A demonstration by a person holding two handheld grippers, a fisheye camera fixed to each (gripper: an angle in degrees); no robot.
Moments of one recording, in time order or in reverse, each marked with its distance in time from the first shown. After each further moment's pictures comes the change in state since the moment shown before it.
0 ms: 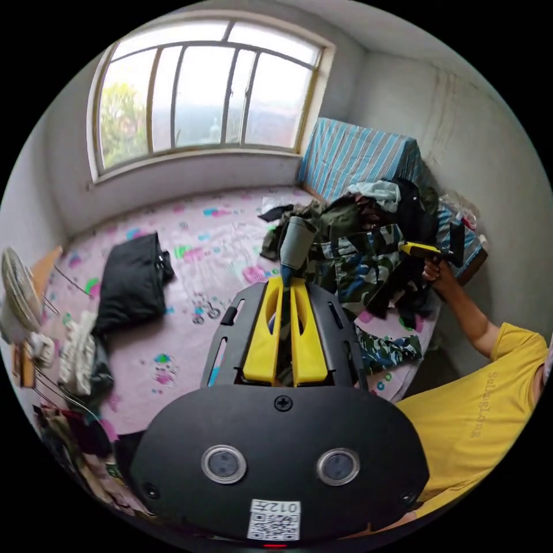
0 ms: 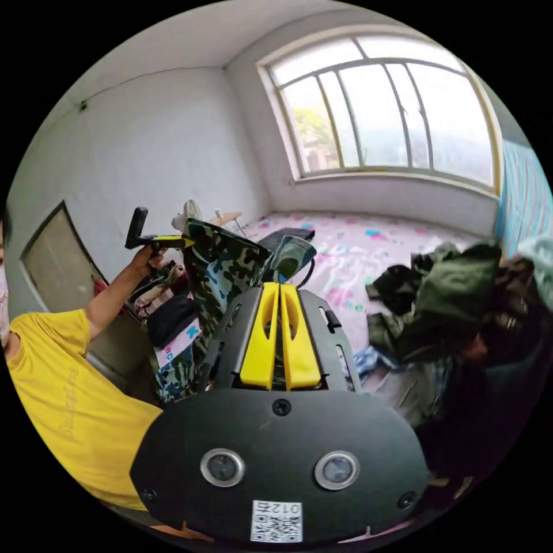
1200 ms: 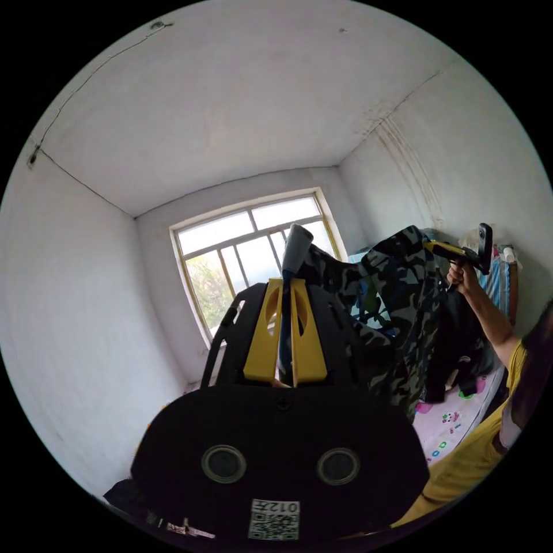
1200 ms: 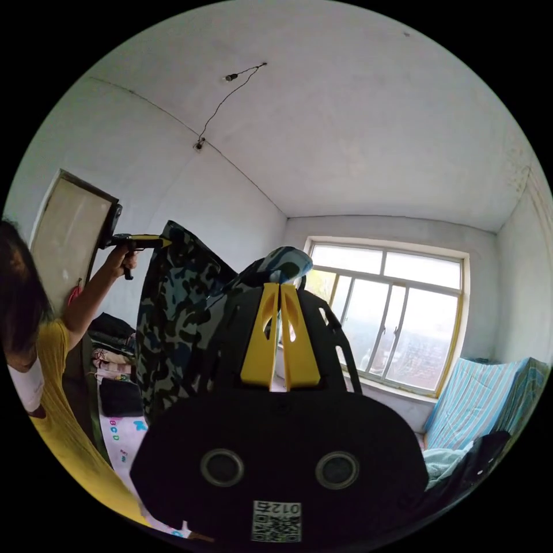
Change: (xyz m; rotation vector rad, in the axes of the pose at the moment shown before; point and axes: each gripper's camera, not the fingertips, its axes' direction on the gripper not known) left arm 0.437 0.169 -0.579 0.713 -0.531 0.277; right arm -0.379 -0.119 -0.430 0.714 0.240 -0.486
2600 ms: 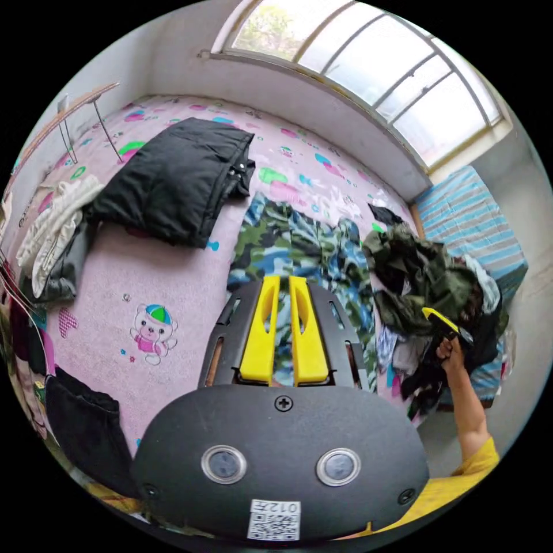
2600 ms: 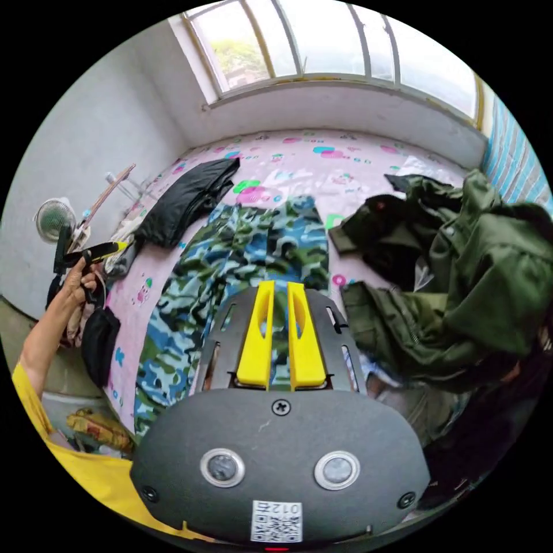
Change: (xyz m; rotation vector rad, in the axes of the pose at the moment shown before) left arm -0.199 0.681 0.869 -1.084 0.218 -0.775; right arm 0.047 0.614 0.690 -1.247 -0.057 0.611
